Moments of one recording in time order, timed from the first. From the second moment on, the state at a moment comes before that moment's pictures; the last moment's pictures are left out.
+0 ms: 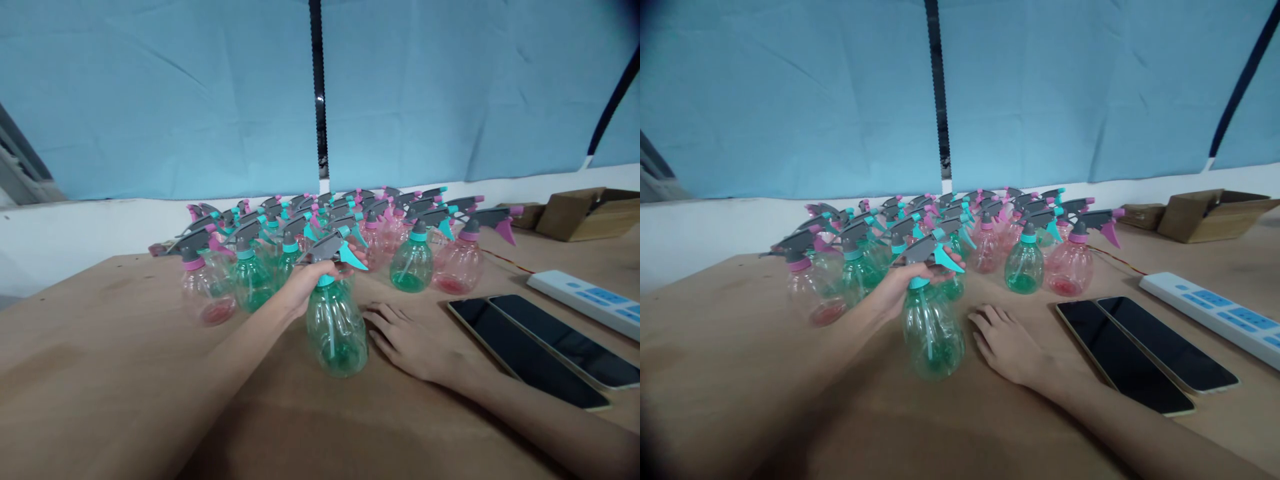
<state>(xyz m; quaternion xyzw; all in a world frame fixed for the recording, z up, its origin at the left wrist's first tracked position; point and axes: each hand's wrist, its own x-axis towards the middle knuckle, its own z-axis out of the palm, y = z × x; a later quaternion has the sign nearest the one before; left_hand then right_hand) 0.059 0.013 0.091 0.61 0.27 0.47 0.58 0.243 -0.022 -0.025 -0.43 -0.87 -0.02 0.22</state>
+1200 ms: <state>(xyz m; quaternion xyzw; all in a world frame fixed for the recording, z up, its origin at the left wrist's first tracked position) 0.069 0.001 0.082 0.66 0.33 0.47 0.48 0.237 -0.044 -0.010 -0.35 -0.84 0.15 0.37</state>
